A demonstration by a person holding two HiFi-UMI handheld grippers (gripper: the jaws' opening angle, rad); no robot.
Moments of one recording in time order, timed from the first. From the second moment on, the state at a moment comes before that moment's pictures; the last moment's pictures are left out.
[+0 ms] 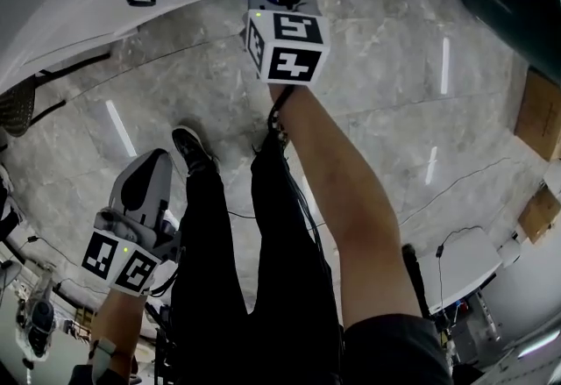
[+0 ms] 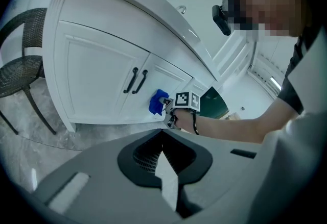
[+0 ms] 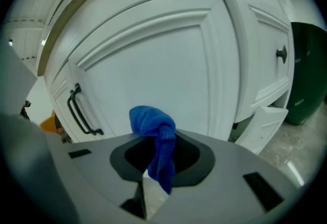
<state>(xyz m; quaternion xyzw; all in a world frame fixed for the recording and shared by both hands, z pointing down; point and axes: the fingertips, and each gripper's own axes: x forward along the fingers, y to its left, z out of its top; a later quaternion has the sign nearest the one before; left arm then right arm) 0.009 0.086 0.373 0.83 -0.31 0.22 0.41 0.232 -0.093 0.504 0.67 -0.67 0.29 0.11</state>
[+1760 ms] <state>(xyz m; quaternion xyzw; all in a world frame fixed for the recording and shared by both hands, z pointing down) -0.022 0.093 0.387 0.83 -0.31 0.22 0.41 0.173 -0.100 0.562 0.64 -0.70 0.29 0.16</state>
